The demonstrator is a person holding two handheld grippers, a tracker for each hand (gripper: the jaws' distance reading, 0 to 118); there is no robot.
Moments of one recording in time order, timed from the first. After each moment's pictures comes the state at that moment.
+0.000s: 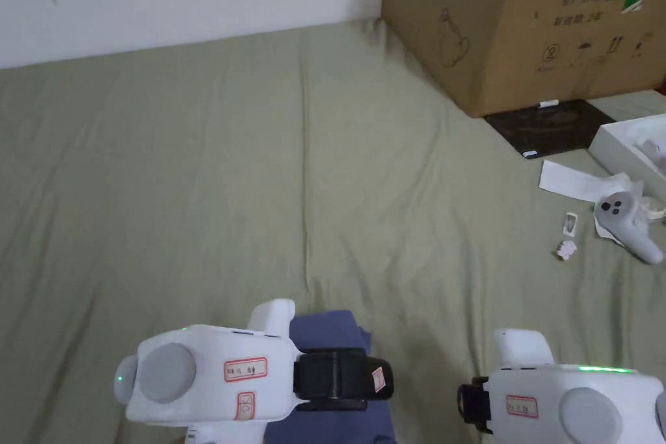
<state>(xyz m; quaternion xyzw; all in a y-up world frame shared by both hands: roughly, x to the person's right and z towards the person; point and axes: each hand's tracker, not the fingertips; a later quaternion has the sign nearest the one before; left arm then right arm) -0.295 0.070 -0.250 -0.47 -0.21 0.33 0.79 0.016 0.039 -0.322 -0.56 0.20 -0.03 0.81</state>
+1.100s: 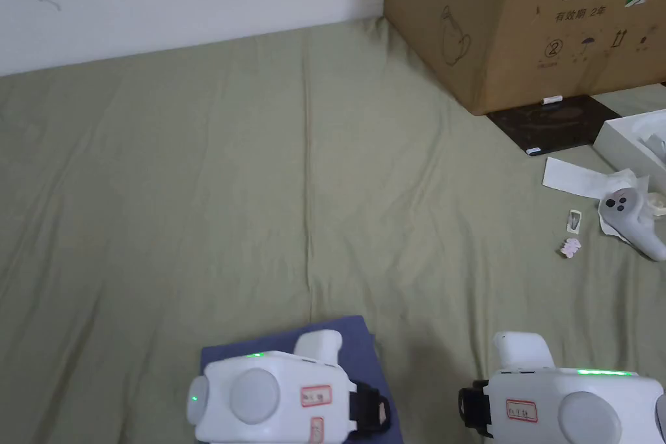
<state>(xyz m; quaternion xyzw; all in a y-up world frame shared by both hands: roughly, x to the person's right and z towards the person) -0.224 0.026 -0.261 -0.54 -0.16 0.27 0.78 0.017 0.034 -0.321 -0.56 0.21 -0.03 0.80</state>
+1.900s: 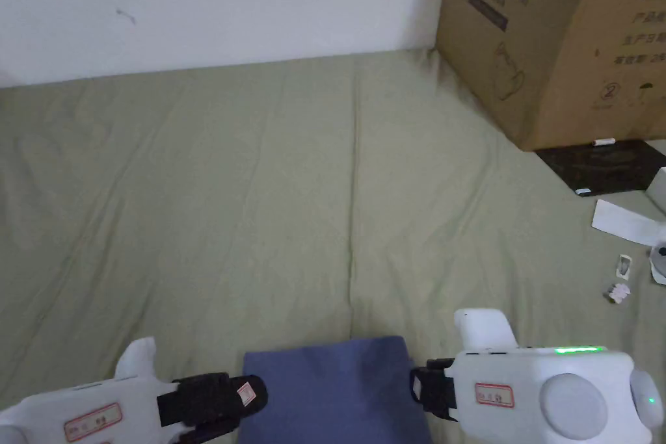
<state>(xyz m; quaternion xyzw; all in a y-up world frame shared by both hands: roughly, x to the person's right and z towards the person) -0.411 0.065 -0.133 -0.35 -0.06 0.48 0.80 -0.074 0.090 -0.322 -0.51 0.36 0.00 0.78</state>
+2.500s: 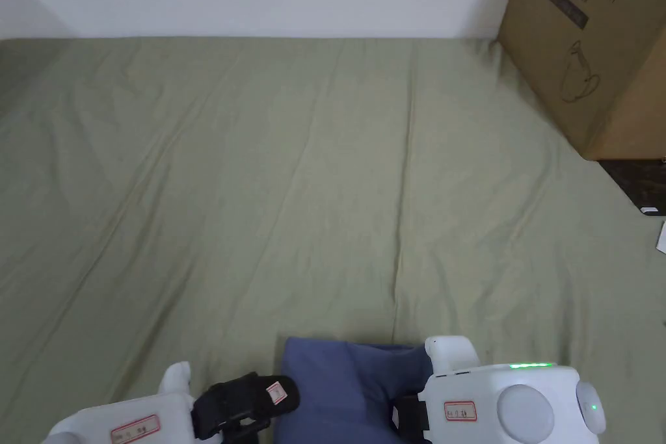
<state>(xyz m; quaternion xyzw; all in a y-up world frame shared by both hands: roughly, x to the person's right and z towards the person) -0.419 -0.015 -0.128 -0.33 -0.07 0.60 0.73 -0.135 0.031 -0.324 -0.57 0.38 0.05 0.73</state>
